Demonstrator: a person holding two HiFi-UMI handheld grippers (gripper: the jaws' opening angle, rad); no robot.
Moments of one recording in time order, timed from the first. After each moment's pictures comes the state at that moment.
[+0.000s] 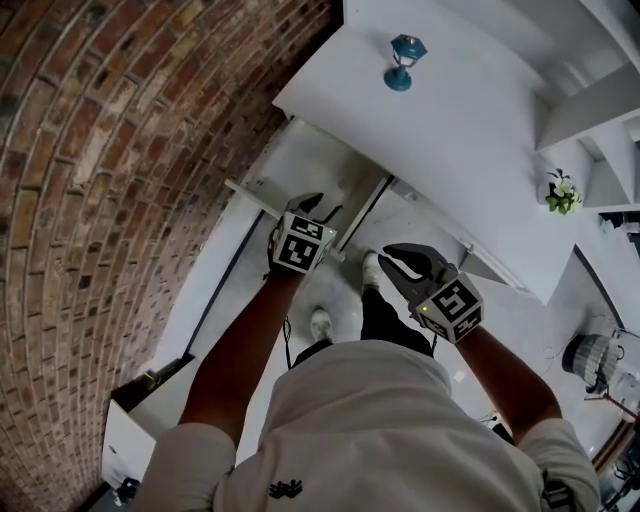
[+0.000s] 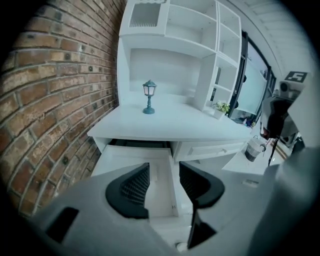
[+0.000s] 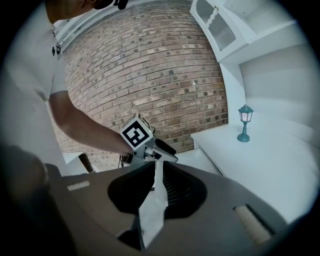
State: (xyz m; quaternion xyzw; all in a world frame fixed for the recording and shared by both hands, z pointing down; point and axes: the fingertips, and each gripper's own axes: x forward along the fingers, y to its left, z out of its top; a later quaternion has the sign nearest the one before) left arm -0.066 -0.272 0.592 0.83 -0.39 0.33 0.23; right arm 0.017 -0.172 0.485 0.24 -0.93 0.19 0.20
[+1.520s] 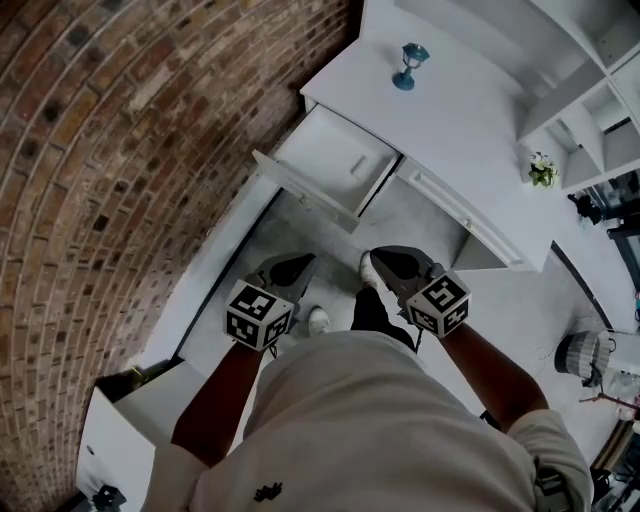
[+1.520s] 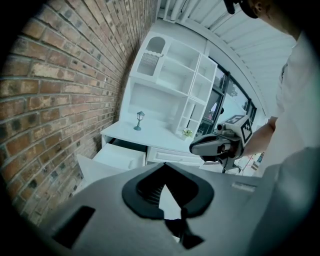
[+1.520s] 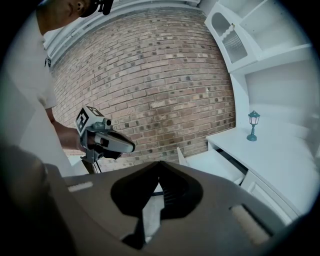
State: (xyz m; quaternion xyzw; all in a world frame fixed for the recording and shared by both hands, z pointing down) left arm -0.158 -0.017 0.458 0.88 -0.36 0.17 0.25; right arm -0.062 -0.029 0.452 0.26 -0.93 0.17 0.18
